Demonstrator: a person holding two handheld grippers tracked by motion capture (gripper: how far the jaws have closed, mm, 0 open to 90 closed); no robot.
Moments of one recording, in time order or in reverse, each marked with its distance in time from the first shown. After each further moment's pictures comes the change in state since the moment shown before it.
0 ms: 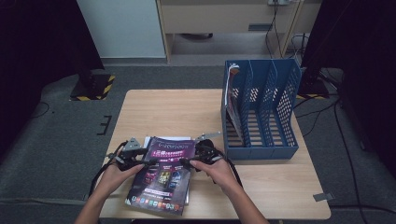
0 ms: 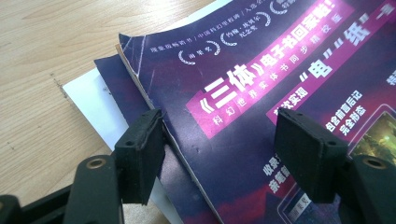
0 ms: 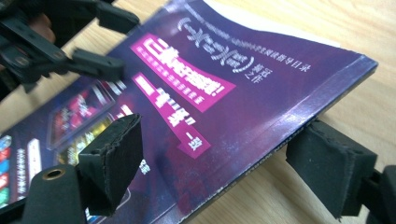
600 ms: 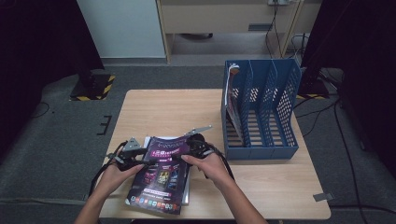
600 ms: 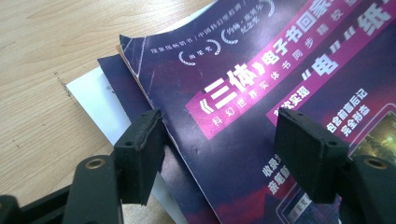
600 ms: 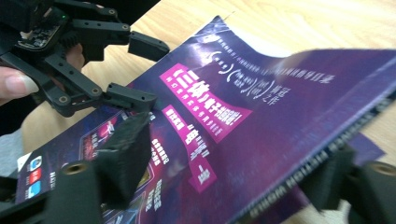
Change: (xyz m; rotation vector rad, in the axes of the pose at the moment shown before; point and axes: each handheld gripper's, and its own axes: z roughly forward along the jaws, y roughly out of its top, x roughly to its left) left arm 0.000 0.000 -0.001 0.002 0.008 0.000; right arm 0.017 0.027 0.011 0.011 0.053 -0.021
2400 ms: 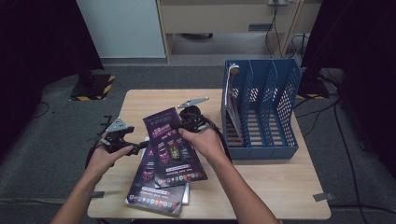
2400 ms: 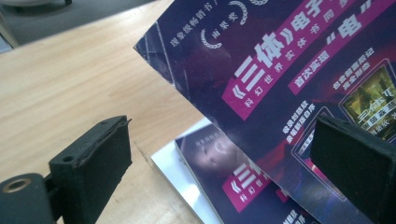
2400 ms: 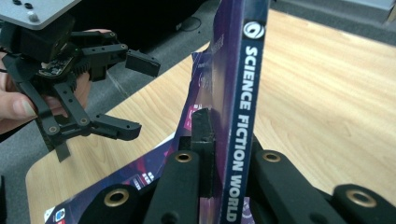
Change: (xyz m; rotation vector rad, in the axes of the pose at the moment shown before) left arm 0.036 0.050 -0.044 -0.139 0.038 -0.006; right arm 0.021 0.090 -0.043 -0.114 -0.064 -0.117
